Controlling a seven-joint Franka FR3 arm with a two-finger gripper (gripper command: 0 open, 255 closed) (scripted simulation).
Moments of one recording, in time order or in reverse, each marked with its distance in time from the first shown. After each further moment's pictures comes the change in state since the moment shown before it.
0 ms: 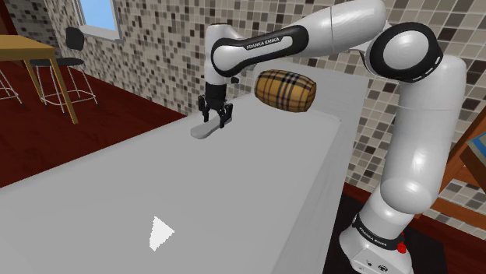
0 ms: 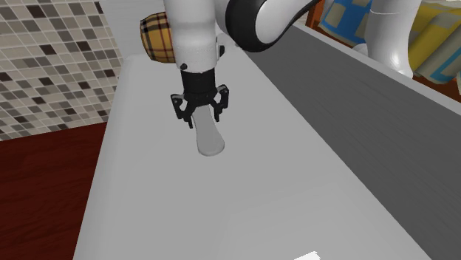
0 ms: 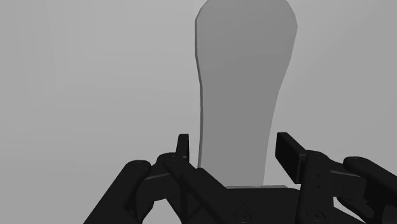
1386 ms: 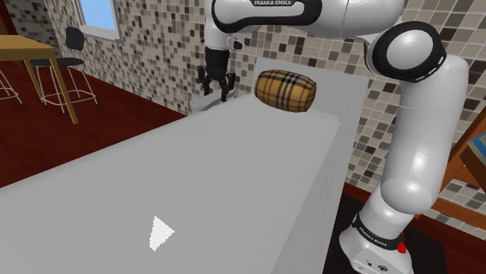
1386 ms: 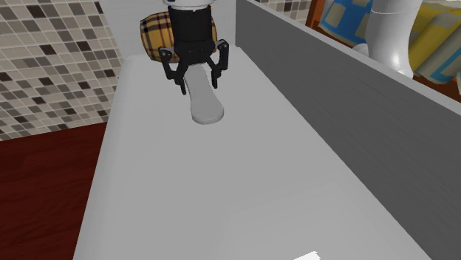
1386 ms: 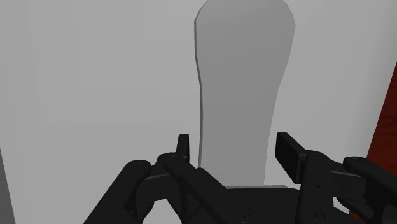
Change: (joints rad) arm 0.011 -0.011 0.008 0.269 0.008 -0.279 -0.006
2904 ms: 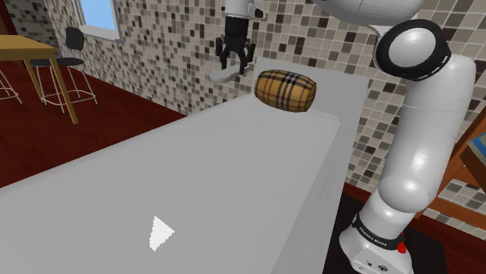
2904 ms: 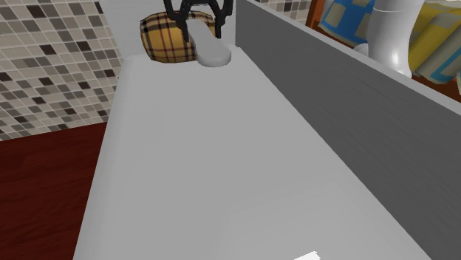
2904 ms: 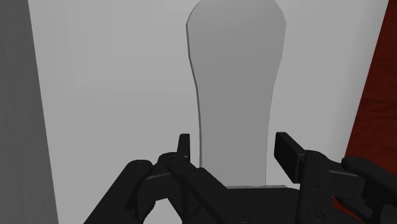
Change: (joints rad) arm -0.065 -0.039 -0.027 0.197 0.020 -0.232 -0.104
